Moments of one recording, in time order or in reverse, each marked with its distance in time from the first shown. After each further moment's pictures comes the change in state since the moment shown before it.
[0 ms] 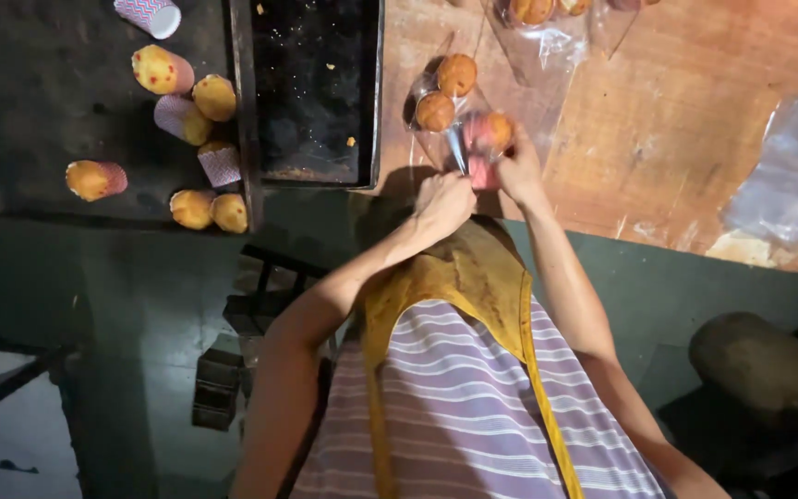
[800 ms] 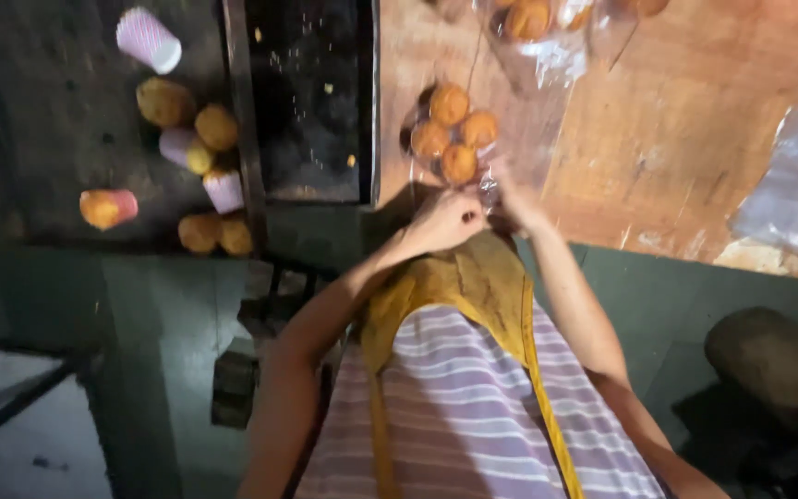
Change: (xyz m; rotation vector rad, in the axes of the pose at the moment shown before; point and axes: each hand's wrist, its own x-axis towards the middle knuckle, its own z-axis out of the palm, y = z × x) left_hand 0.010 0.013 -0.043 -0.347 -0.284 0.043; right_hand -0.006 0.015 -0.001 0.274 0.042 0.891
